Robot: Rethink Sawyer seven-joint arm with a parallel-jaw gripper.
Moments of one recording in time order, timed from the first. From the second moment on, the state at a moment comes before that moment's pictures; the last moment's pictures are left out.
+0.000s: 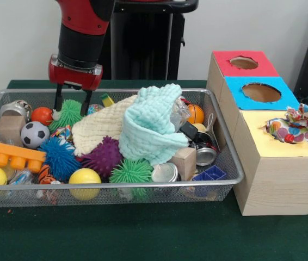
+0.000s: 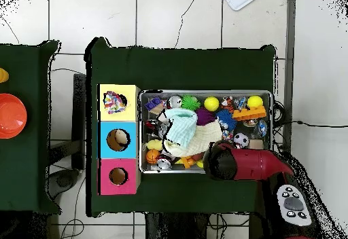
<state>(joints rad) -0.45 -0.58 -0.05 1.71 -0.53 0.30 1.71</state>
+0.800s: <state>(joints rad) -0.46 -0.53 -0.05 1.69 -0.55 0.25 1.71</state>
